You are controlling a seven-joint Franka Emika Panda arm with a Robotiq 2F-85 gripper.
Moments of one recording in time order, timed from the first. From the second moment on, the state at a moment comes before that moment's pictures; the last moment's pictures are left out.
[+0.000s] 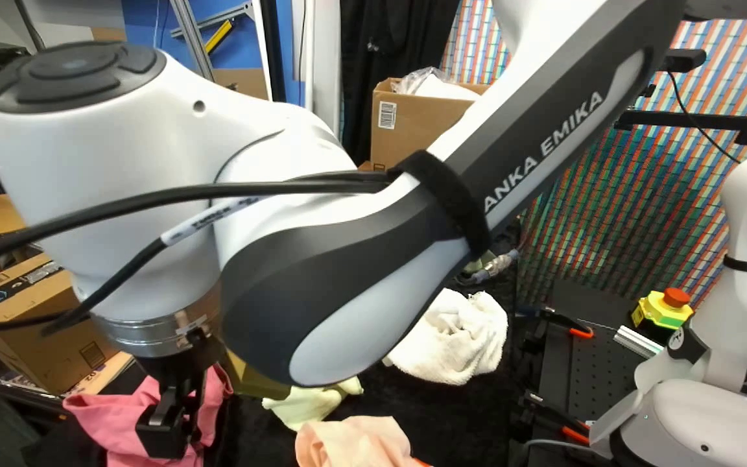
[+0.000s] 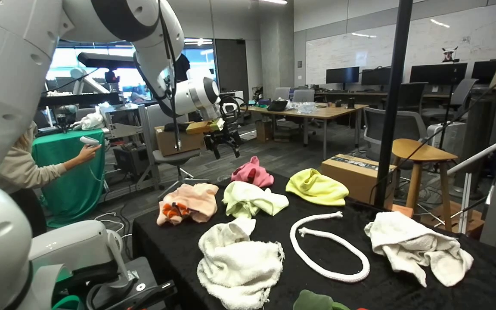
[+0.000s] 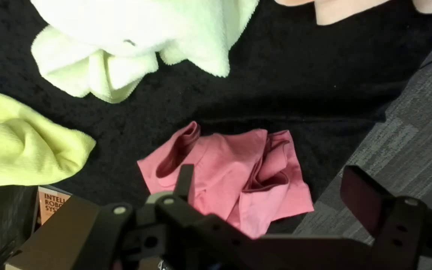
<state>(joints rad) 0.54 0.52 0.21 -1.68 -0.43 2.28 0.43</state>
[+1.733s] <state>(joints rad) 0.75 0.82 -0.09 -1.40 -0.53 2.29 0.68</state>
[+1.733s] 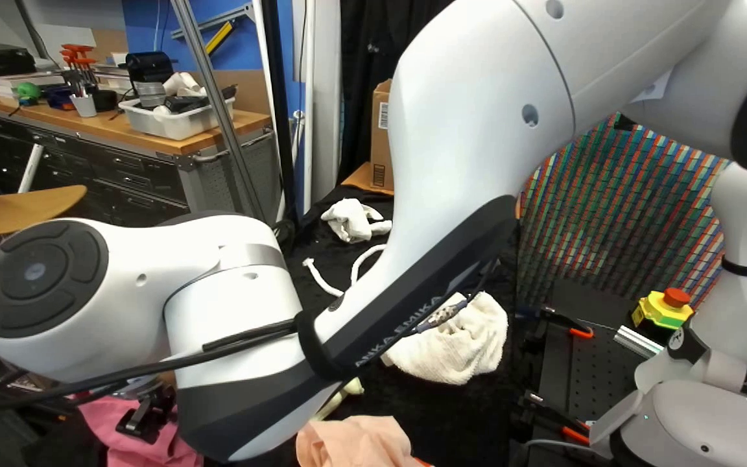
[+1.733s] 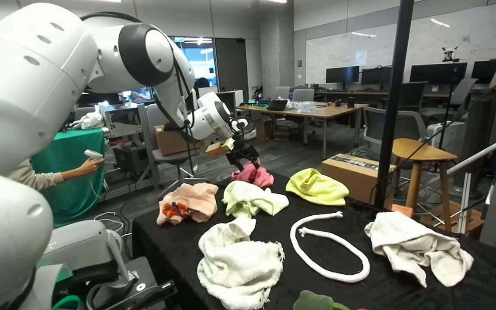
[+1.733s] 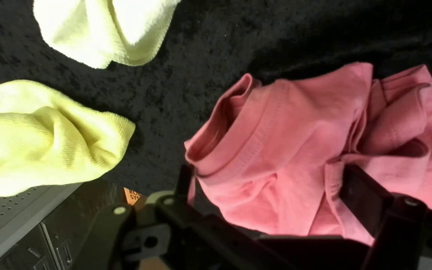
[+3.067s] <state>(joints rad) 0.70 0.80 -0.07 -1.40 -0.45 2.24 0.62</state>
